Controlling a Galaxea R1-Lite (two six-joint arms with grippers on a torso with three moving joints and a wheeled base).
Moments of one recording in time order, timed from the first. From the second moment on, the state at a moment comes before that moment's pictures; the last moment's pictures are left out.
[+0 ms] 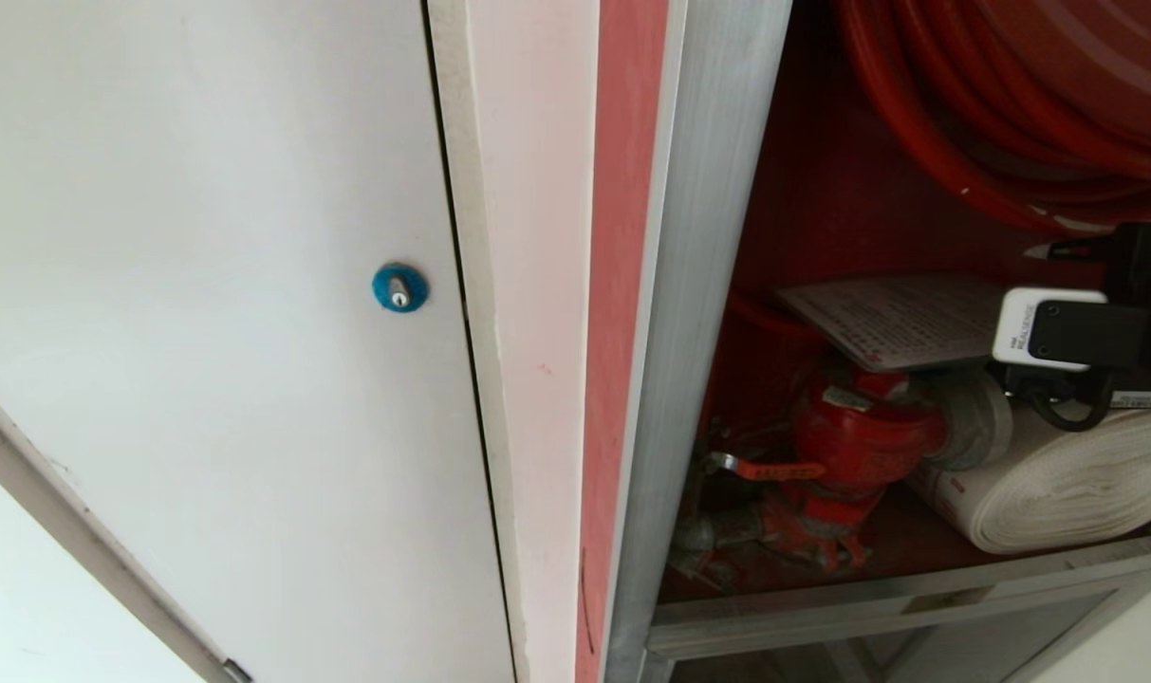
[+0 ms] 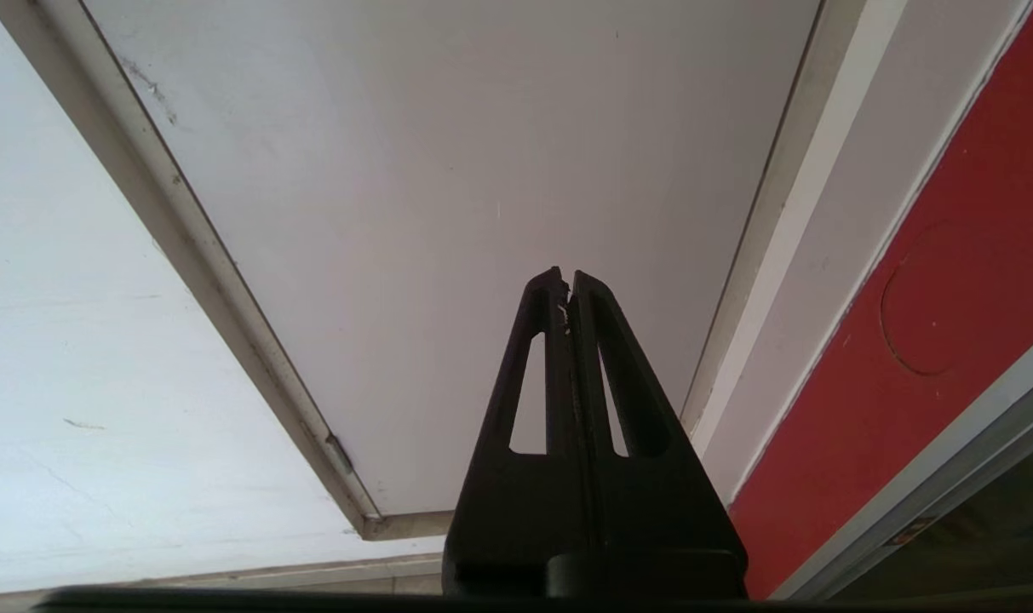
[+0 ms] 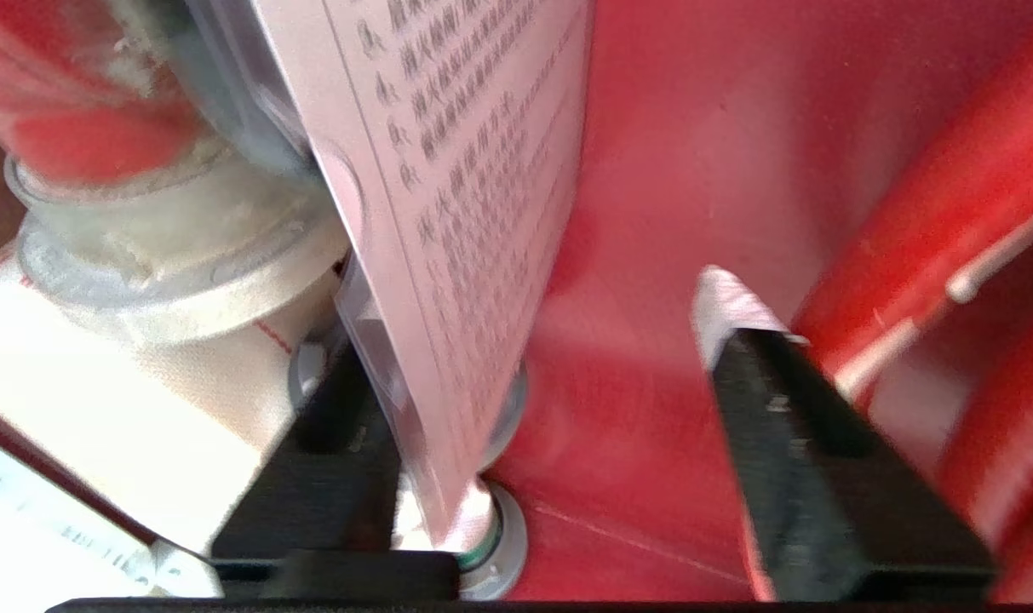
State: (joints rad) left arm 0.00 0.00 0.00 0.02 -0.01 0.01; right arm 0.08 1.29 -1.01 -0.06 -0.16 -1.53
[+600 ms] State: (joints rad) left arm 0.00 0.00 0.00 0.02 -0.01 0.01; right arm 0.09 1.11 -0.85 -0.06 -0.13 -1.56
